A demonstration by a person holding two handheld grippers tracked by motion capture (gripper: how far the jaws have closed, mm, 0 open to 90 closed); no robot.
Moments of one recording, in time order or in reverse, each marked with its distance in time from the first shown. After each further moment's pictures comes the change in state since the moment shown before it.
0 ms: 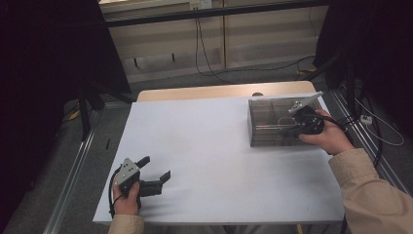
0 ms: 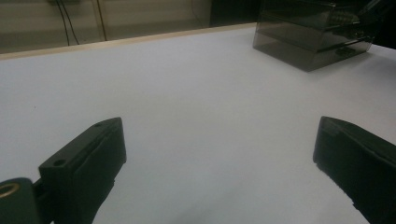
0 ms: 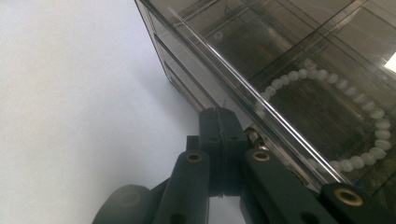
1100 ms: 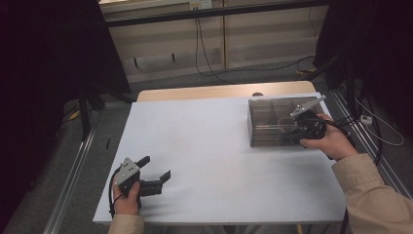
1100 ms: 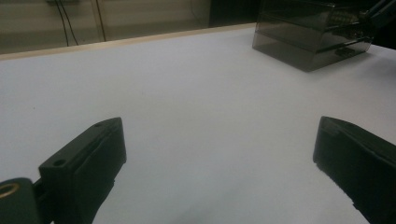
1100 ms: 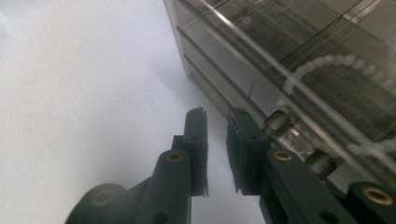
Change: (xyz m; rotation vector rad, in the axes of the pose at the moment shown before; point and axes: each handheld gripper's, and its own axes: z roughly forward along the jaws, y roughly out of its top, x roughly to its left) left arm 0.000 0.001 0.001 -0.002 -0.003 0.003; right arm 0.010 -0.009 -0.005 -0.015 0.033 0.017
